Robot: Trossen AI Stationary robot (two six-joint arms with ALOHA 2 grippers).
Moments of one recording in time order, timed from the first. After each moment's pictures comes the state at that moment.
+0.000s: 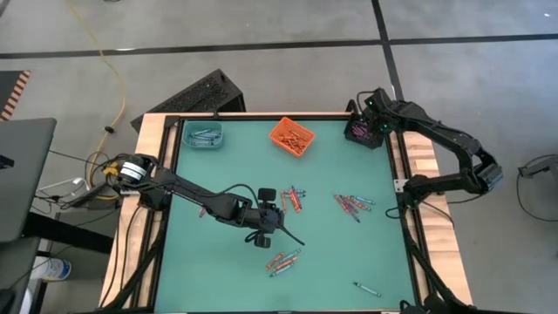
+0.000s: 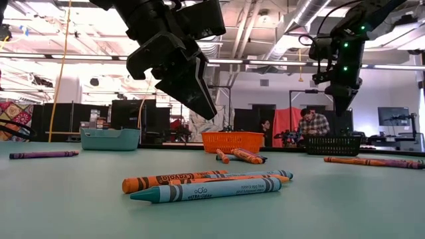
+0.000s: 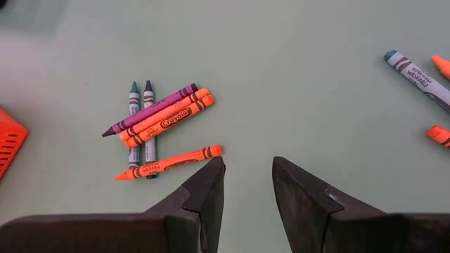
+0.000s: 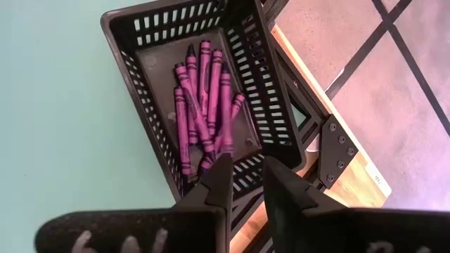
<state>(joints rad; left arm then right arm) -0.27 1.80 1.16 -0.22 -0.35 0.03 -0.96 1.24 0.91 -0.83 0.31 -0.29</state>
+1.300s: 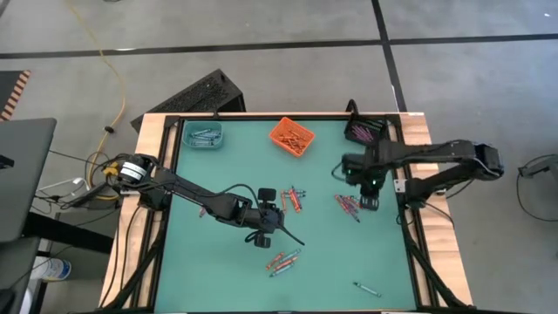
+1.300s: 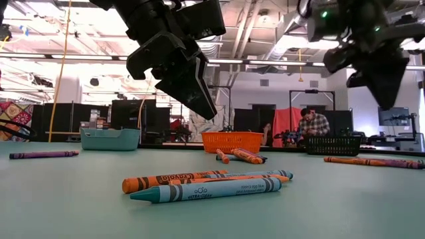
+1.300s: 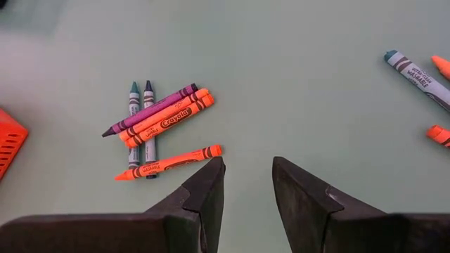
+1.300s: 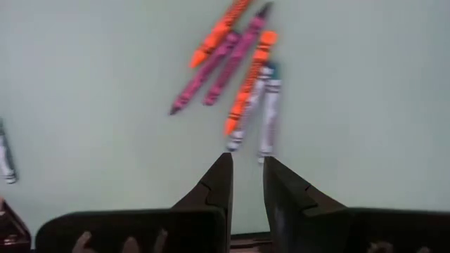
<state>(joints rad) -0.27 1.80 1.16 -0.22 -0.35 0.03 -0.17 1.24 0.91 -1.28 -0.16 0.10</state>
